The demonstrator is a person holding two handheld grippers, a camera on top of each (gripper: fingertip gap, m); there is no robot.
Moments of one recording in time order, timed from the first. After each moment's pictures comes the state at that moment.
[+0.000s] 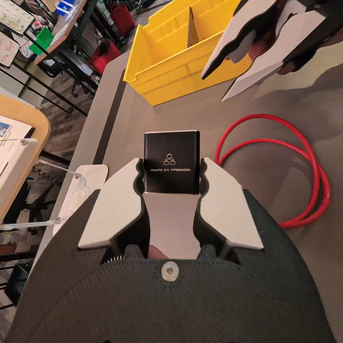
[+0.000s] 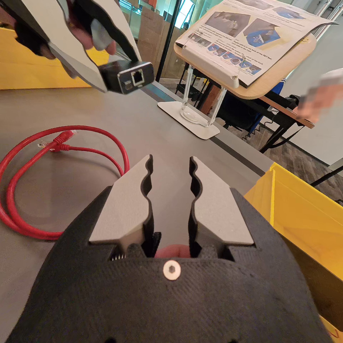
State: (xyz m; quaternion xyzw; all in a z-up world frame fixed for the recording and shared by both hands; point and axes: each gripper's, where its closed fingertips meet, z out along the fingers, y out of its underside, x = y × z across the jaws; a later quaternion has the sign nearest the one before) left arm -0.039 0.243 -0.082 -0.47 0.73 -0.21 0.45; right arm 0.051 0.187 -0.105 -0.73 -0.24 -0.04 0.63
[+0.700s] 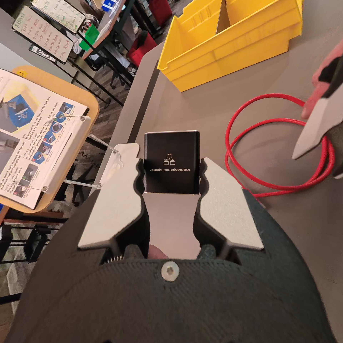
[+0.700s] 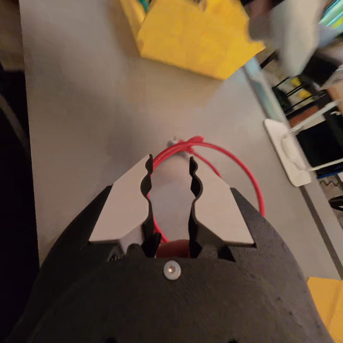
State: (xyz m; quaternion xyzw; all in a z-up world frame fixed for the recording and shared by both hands) left arm -0.104 0.249 -0.051 -0.49 0.69 -0.14 0.51; right arm -0.107 0.130 -0.157 -0.71 -0.49 0.01 0.51
